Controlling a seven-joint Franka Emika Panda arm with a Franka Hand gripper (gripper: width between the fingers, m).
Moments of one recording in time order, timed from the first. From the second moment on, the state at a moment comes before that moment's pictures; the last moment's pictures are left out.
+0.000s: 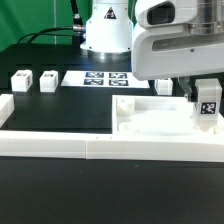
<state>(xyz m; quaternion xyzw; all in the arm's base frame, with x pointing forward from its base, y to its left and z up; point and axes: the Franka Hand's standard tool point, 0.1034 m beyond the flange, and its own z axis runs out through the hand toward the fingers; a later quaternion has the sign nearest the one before) 0.642 0.111 0.081 -0.99 0.10 0.06 0.09</state>
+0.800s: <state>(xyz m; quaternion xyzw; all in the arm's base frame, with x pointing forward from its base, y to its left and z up) 0.635 0.111 0.079 -0.86 0.50 0.06 0.09</state>
